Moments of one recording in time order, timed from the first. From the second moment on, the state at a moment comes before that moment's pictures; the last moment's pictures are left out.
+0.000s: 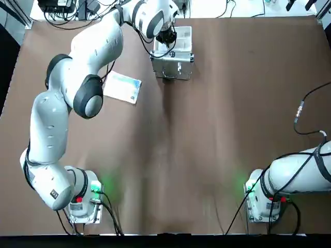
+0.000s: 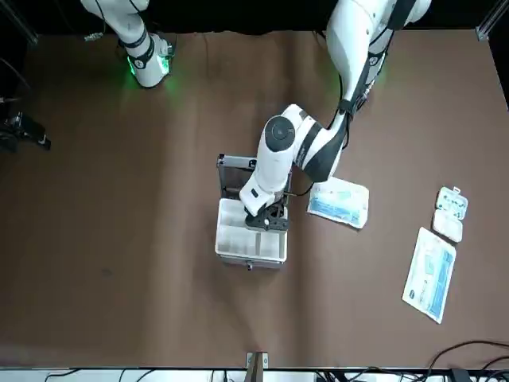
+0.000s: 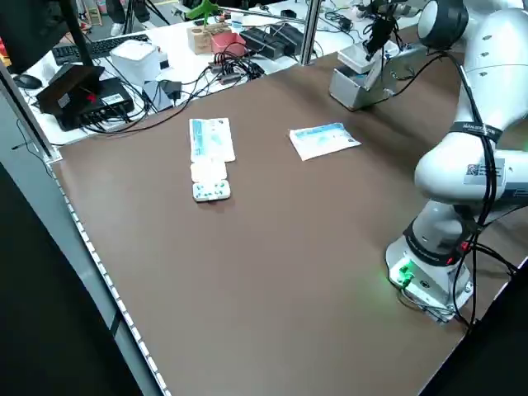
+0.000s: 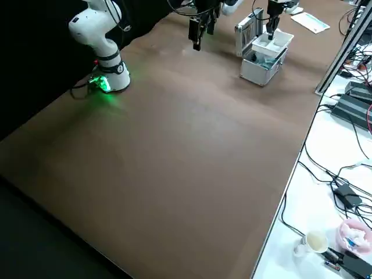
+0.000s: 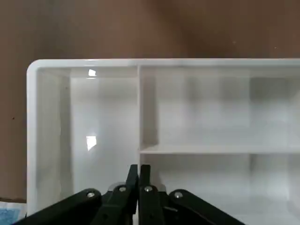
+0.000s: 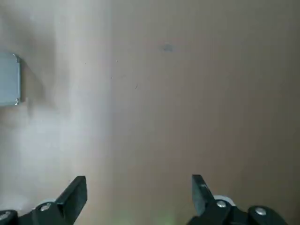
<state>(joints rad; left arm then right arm) -0.68 0.74 -0.02 -1.23 0.03 2.20 -0.64 0.02 0.03 -0.14 -1.54 0.04 1.52 -0.15</state>
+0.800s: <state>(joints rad) -0.68 0.77 -0.02 -1.23 0.03 2.20 -0.64 0.02 0.03 -0.14 -1.54 0.04 1.52 -0.15</state>
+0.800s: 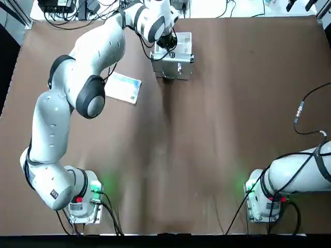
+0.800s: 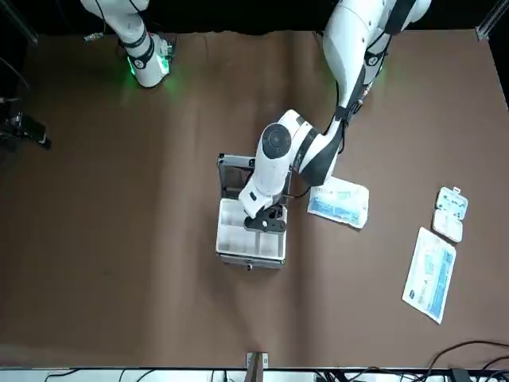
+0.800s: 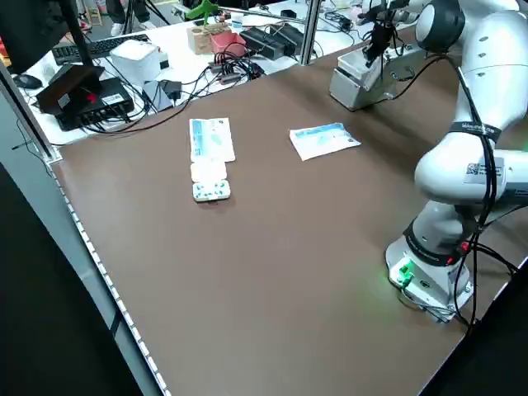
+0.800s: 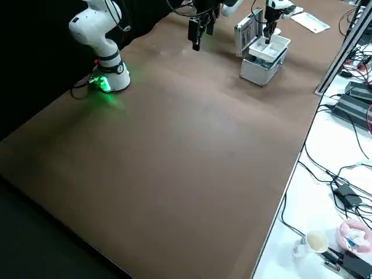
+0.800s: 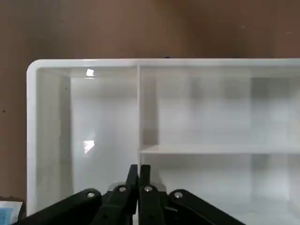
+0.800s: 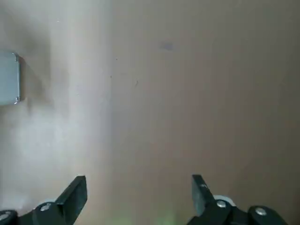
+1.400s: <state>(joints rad) -0.69 0.78 -0.03 -1.23 0.03 2.20 -0.64 0.02 0.03 -0.14 -1.54 0.04 1.52 -0.15</state>
